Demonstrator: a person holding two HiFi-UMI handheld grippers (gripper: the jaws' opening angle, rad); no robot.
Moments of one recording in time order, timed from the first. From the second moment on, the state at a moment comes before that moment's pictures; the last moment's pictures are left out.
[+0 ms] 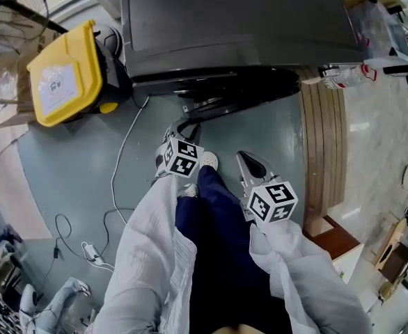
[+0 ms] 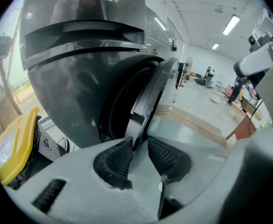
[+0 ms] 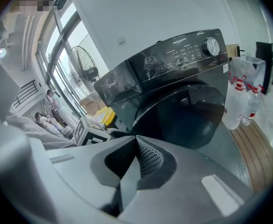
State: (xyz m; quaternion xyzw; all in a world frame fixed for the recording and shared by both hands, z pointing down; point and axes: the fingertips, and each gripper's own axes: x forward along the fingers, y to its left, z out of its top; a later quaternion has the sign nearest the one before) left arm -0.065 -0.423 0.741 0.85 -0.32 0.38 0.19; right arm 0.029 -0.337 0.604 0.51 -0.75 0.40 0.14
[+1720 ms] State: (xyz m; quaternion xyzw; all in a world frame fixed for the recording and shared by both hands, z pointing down) left arm 0.036 -0.215 0.746 0.86 -0.24 0.40 0.19; right arm 0.141 -0.101 0.597 0.62 -0.66 0.41 0.07
